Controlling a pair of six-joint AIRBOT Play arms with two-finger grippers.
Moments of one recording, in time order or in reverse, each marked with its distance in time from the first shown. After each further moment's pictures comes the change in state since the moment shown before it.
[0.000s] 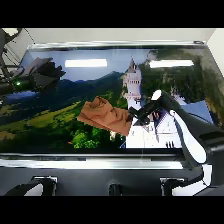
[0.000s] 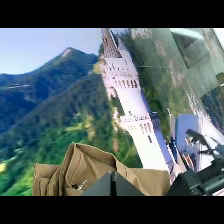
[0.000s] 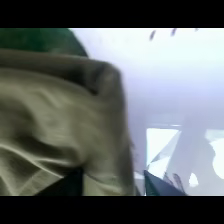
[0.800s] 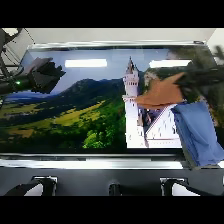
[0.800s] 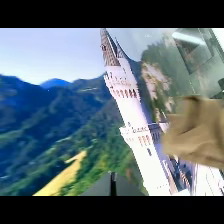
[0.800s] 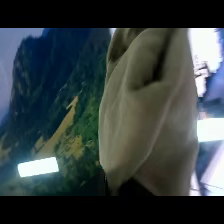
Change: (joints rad) left arm 0.000 0.000 0.000 0.000 0.026 0.000; right arm -0.551 0.378 0.402 -0.005 0.326 -0.003
